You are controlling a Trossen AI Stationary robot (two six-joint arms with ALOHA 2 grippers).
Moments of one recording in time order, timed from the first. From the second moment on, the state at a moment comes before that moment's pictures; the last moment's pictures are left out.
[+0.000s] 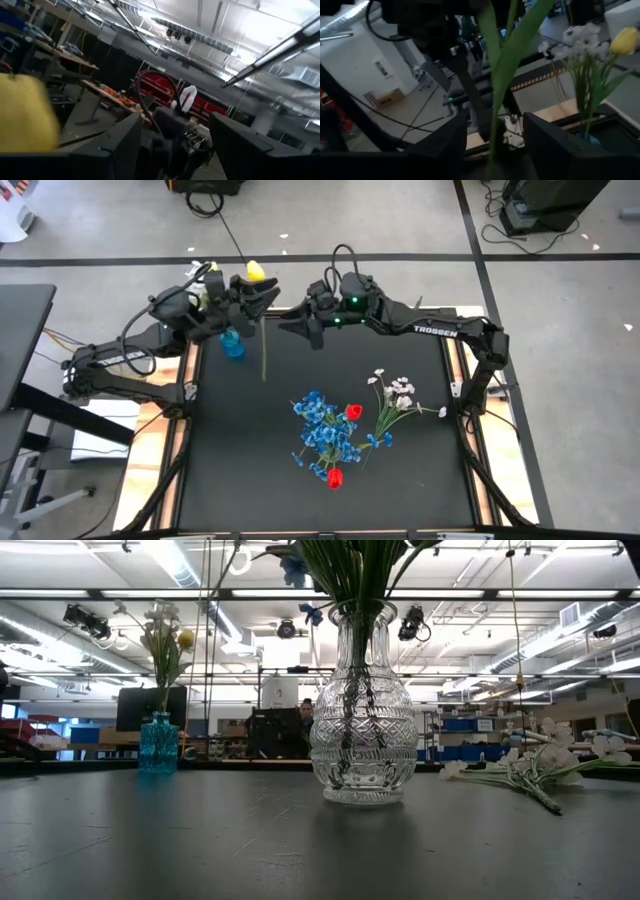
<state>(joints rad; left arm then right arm) 0.24 1.06 1.18 0.23 -0.15 -0.47 -0.31 1.79 1.63 0.11 -0.40 0.42</state>
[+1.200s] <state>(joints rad) 0.20 1.12 1.18 0.36 -0.15 -0.57 -0.28 1.87 1.63 0.29 -0.32 0.45</state>
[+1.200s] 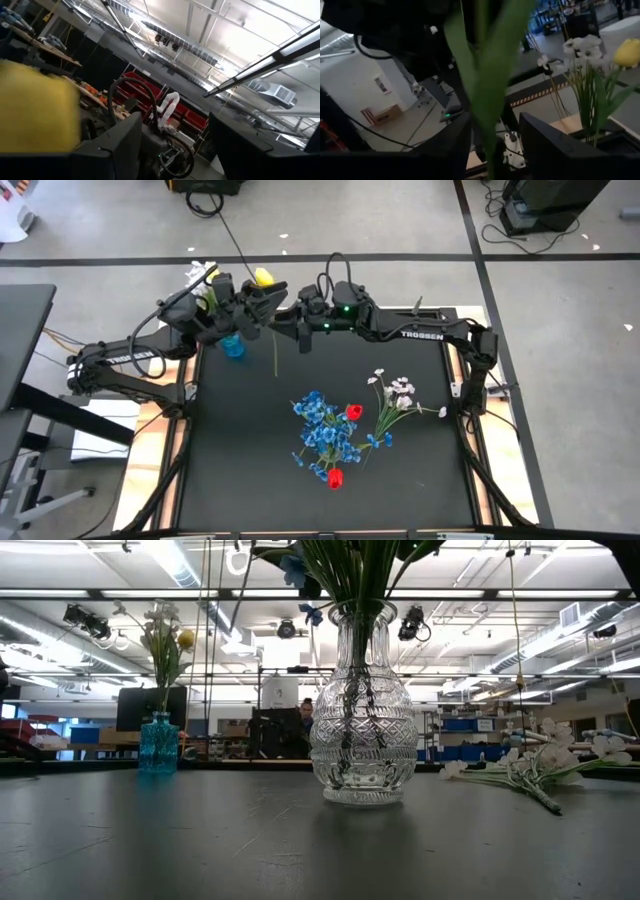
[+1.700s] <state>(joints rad) 0.16 1.17 1.18 0.34 -0.17 -0.53 -0.27 1.86 1.63 0.30 -0.37 0.42</state>
